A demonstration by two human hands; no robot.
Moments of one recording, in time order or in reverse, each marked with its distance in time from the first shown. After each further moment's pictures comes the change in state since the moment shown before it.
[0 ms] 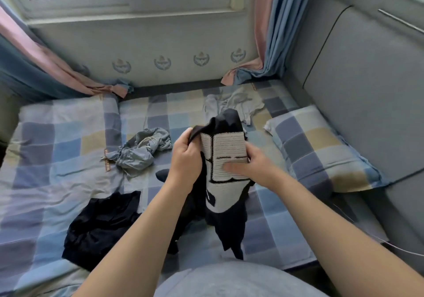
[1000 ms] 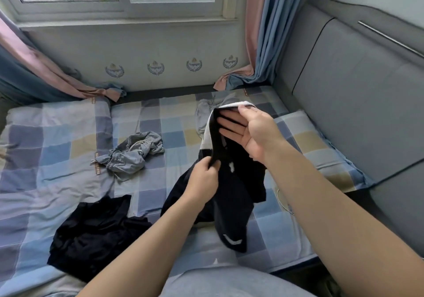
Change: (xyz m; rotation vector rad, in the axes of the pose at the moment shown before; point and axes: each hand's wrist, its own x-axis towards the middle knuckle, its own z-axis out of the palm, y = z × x) left_hand -0.030 -0.038 0.046 0.227 -0.159 -0.309; right_hand 0.003 -0.088 -0.015 0.760 0.311 0.023
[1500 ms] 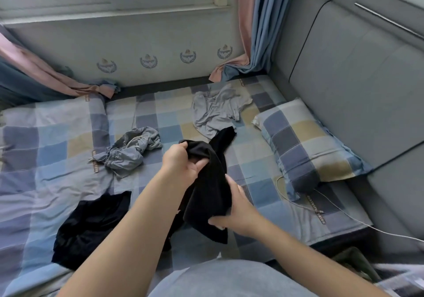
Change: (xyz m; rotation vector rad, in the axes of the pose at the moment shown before) left_hand 0.018 0.043 -0.026 -0.916 0.167 -0.477; right_hand -0.077 0.147 -0.078 -1.057 -0.197 0.195
